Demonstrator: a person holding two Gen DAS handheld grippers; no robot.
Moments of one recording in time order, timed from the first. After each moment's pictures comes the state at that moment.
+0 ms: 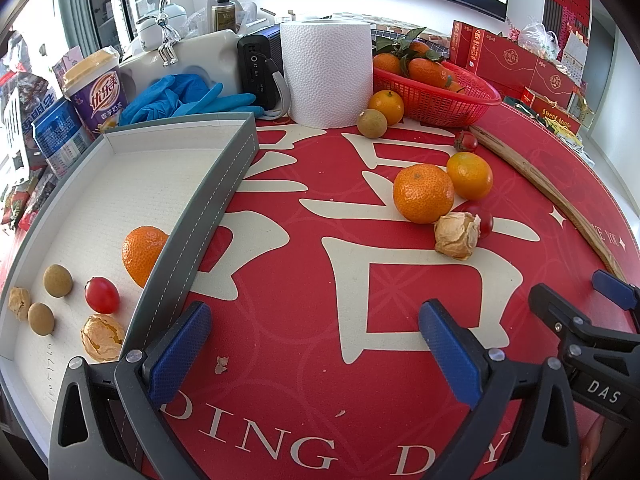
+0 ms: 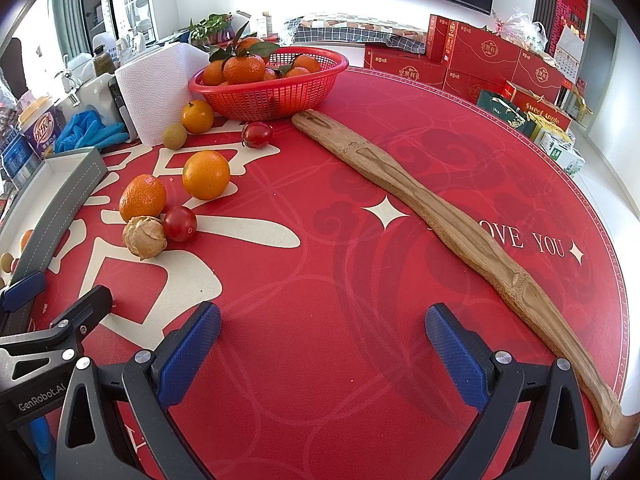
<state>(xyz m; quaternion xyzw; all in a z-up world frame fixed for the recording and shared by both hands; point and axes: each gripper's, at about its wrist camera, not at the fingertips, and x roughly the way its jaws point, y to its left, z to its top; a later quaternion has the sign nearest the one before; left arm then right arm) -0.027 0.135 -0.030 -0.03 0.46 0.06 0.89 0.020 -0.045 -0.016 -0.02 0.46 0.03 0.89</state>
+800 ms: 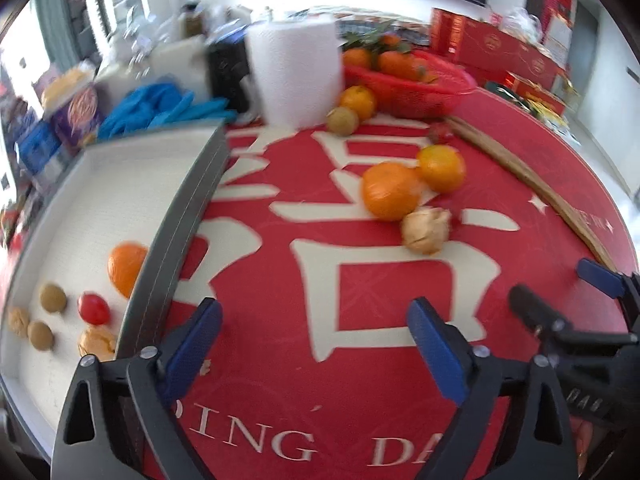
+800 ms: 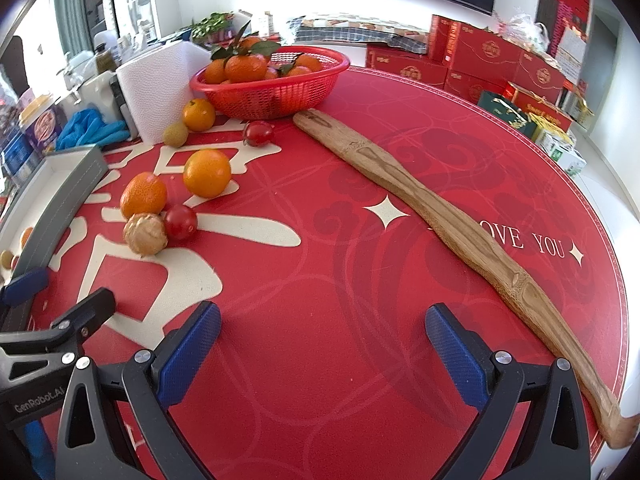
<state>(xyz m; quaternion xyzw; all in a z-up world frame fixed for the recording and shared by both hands) -0.024 0.118 -0.017 0.00 0.46 0.03 0.89 0.015 -0.048 -0.015 -0.03 0.47 0.05 0.88</state>
